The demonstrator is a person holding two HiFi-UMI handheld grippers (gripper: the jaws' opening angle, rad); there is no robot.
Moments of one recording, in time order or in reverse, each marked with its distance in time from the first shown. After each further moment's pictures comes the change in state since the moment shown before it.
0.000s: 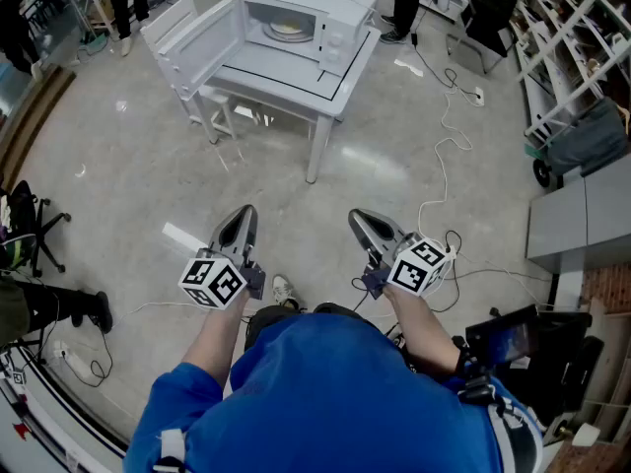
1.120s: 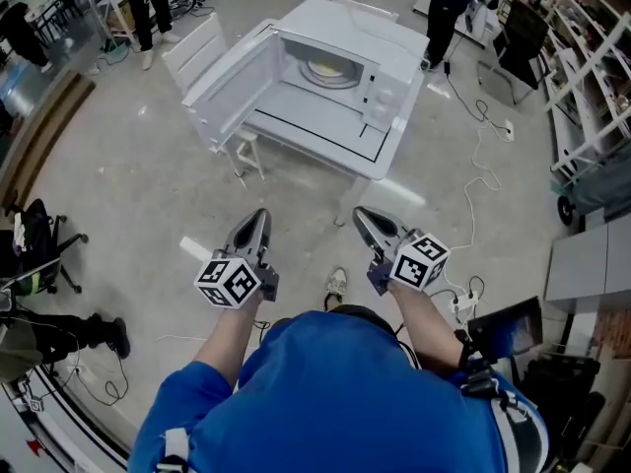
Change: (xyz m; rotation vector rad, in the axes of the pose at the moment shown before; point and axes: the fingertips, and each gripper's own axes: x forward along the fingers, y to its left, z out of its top) left arm 0.130 0.130 0.068 -0.006 -0.006 0.066; right arm 0.194 -0.087 0.062 -0.037 0.047 0.034
